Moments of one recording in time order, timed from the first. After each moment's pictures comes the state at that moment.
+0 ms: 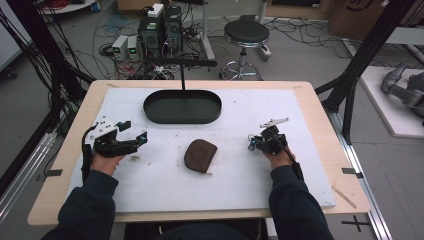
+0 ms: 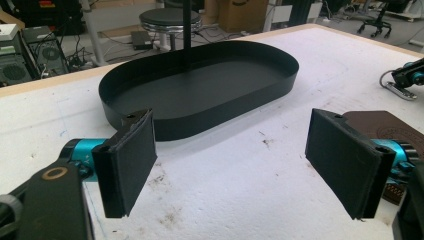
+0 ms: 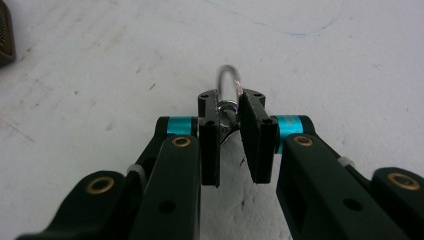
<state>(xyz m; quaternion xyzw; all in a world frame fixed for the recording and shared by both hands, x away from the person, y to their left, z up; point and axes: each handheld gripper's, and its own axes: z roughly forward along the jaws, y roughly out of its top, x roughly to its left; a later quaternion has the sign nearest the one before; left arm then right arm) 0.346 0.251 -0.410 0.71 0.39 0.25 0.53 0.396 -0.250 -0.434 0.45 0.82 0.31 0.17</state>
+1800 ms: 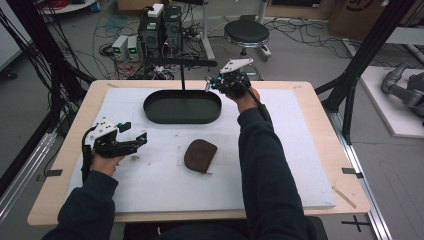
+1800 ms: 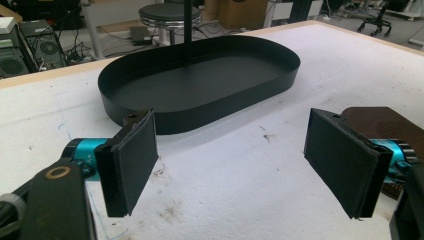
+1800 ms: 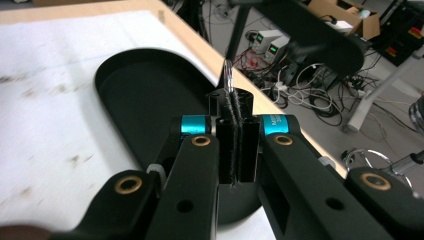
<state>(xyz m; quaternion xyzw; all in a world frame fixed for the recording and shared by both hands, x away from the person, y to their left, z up) 0.346 0.253 -0.413 0.71 0.39 0.25 0.53 0.504 -0.134 -0.309 0.22 0.83 0.44 0.25</state>
